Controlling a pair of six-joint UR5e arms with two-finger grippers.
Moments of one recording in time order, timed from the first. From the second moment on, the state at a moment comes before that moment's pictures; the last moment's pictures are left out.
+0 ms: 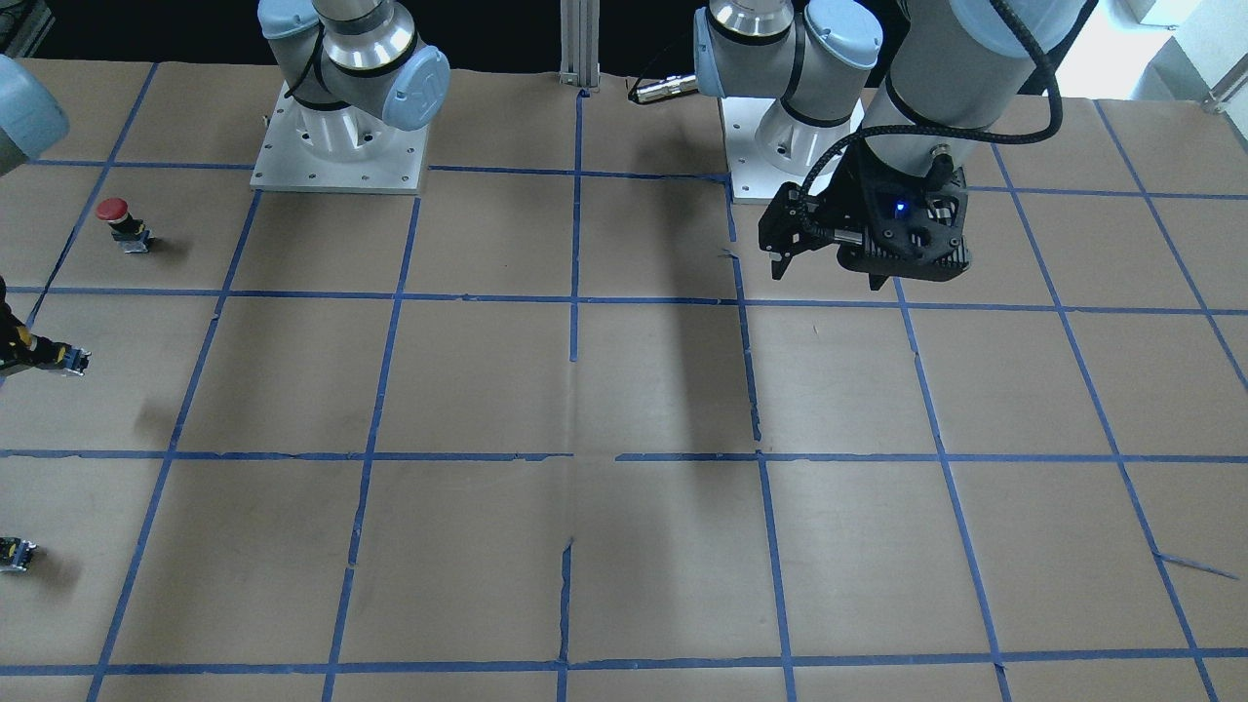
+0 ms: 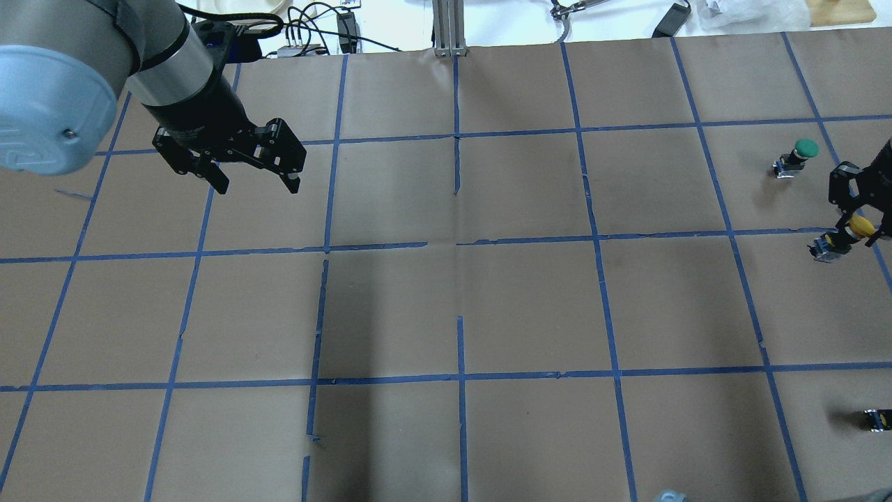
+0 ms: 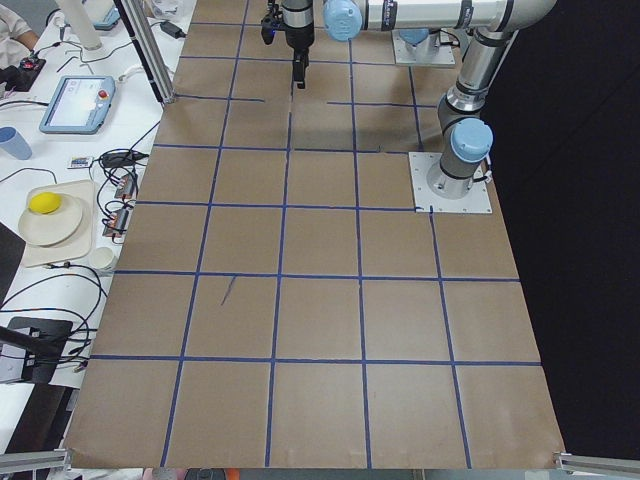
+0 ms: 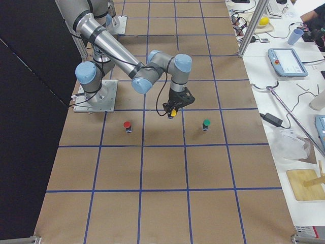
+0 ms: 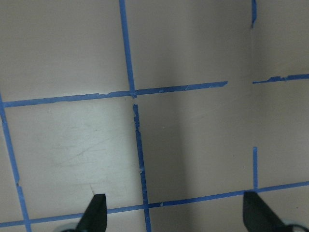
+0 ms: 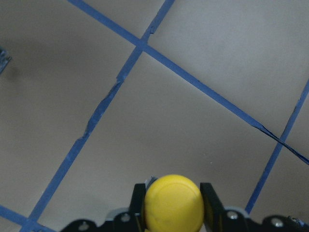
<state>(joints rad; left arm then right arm) -1.57 -1.61 -1.59 -1.56 1.54 0.09 1.01 -1.38 1.91 -2.16 -1.85 0.45</state>
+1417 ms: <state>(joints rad) -1.57 -1.60 -1.59 -1.55 1.57 0.09 1.01 -1.27 1.97 -2.29 -1.94 0.50</state>
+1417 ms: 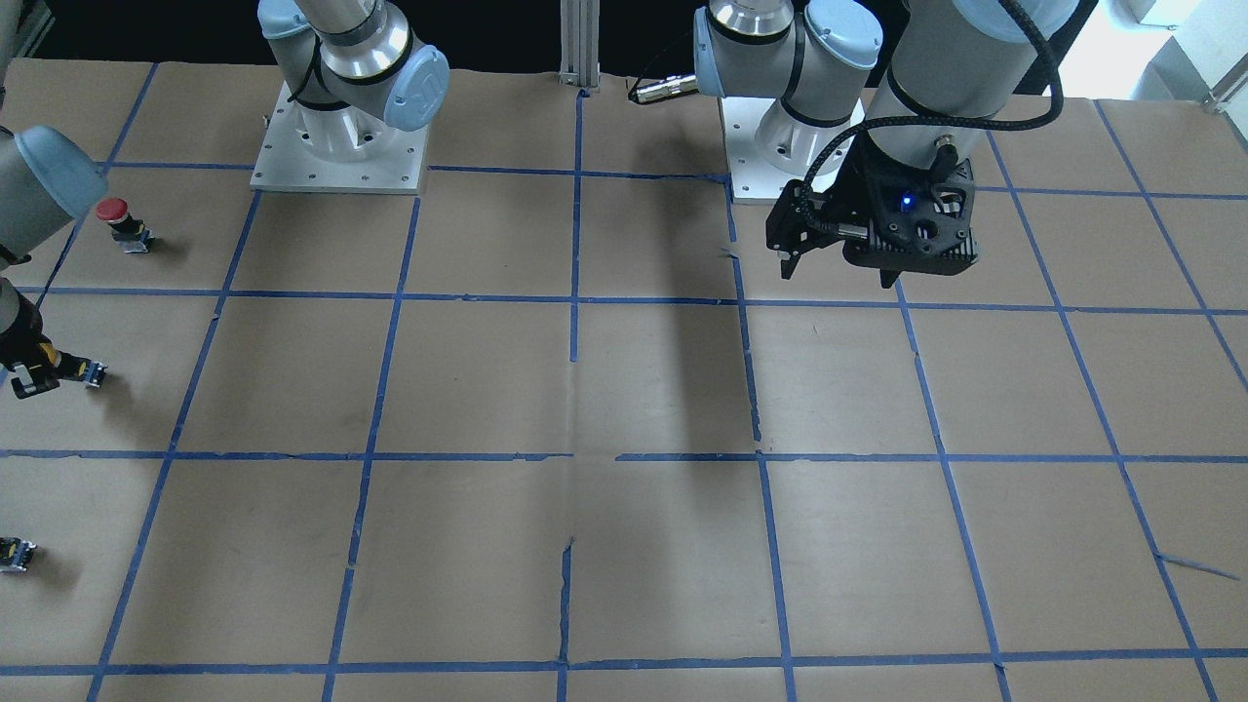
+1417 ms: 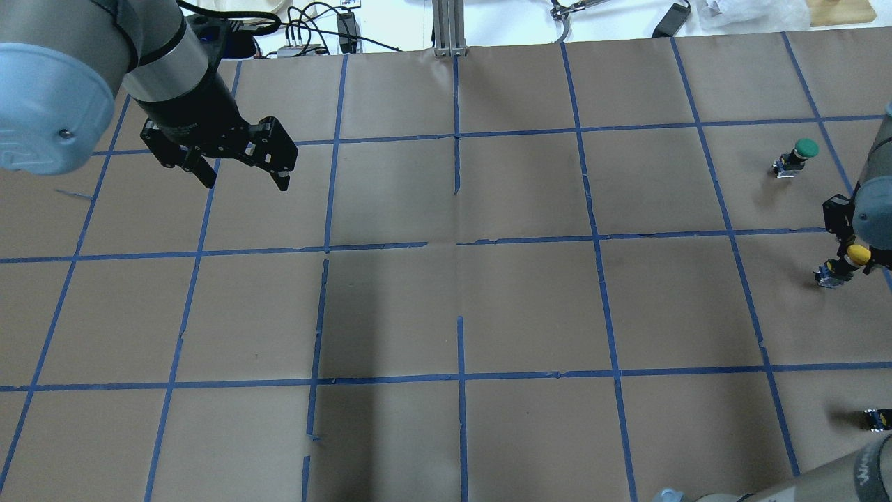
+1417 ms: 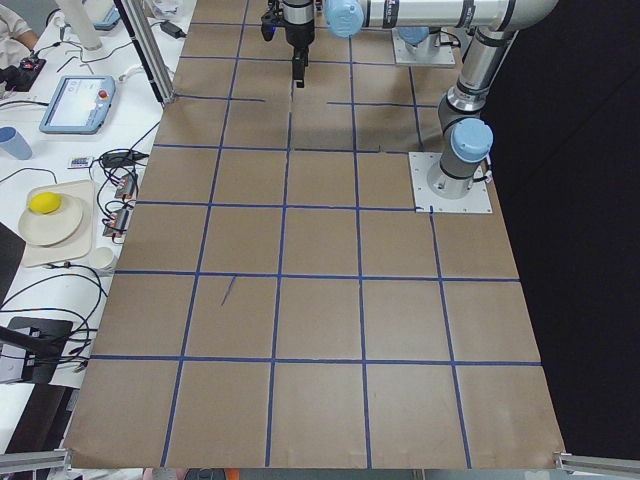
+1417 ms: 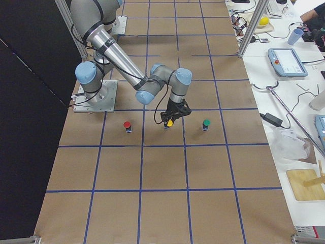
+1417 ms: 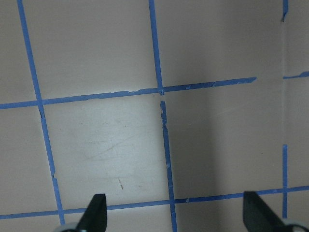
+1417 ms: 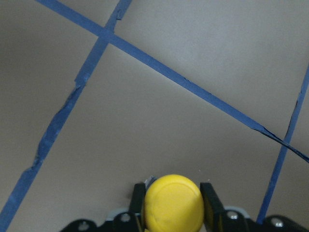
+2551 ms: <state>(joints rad) -1.57 -1.58 -1.59 -1.55 1.57 0.09 1.01 -1.28 1.97 -2.29 -1.95 0.44</state>
